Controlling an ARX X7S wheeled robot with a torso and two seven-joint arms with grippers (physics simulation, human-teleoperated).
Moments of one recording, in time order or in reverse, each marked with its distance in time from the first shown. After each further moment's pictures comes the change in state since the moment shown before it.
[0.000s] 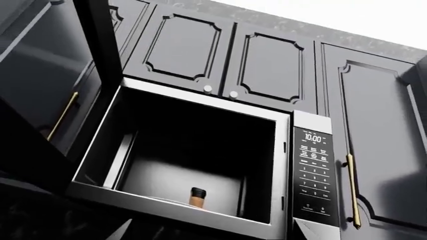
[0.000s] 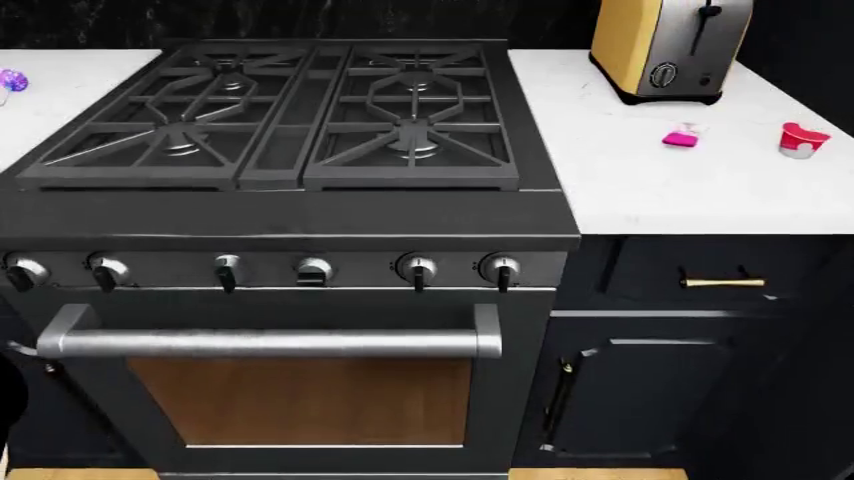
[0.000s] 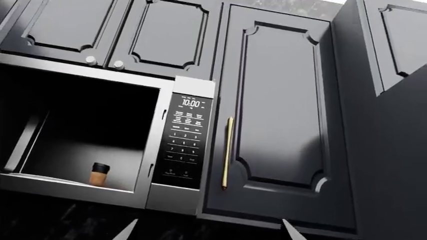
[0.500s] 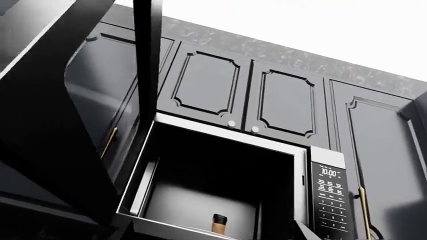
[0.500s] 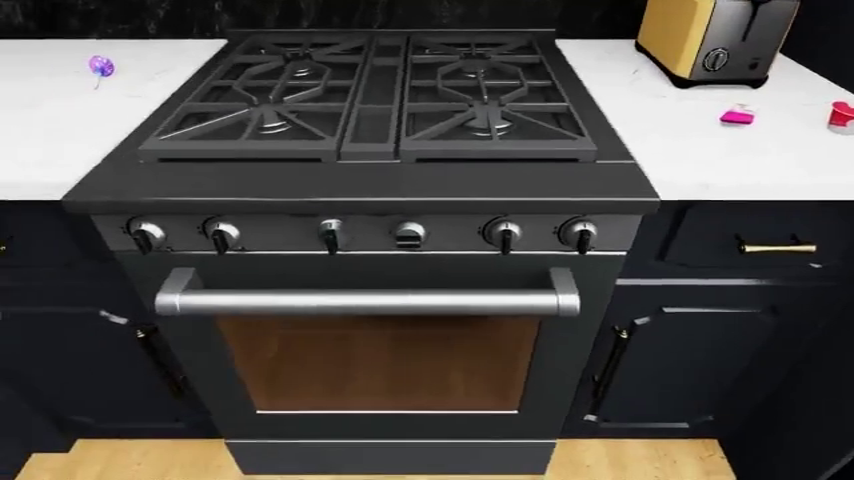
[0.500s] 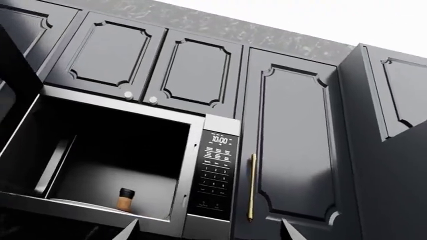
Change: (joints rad) left arm -0.068 -0.070 0.028 -0.012 -0.094 0.079 -0.068; right arm 0.121 0.033 -0.070 0.008 0.016 -0.010 0.010
